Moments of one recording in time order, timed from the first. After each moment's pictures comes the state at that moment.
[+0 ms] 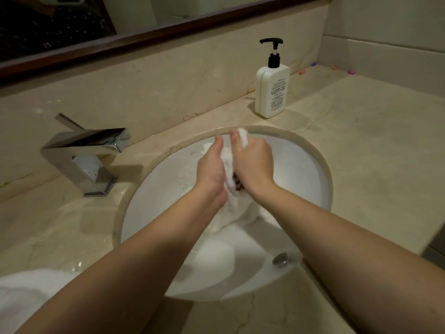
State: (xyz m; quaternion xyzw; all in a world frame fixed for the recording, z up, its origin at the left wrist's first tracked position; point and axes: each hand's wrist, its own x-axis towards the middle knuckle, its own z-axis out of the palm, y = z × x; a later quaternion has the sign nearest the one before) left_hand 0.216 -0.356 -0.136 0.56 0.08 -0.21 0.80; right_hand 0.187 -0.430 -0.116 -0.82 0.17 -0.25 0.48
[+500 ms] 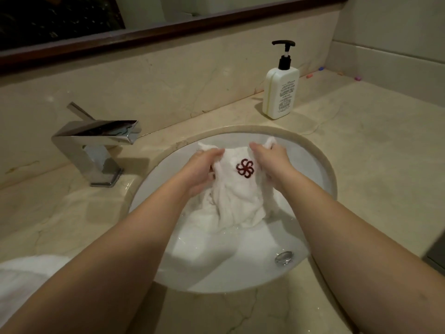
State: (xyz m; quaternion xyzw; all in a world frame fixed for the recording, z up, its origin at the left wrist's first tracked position) left_hand 0.252 -0.313 -0.141 0.70 0.02 -0.26 0.67; right_hand 0.209 -0.477 -0.147 -0.70 0.29 -0.07 0.64
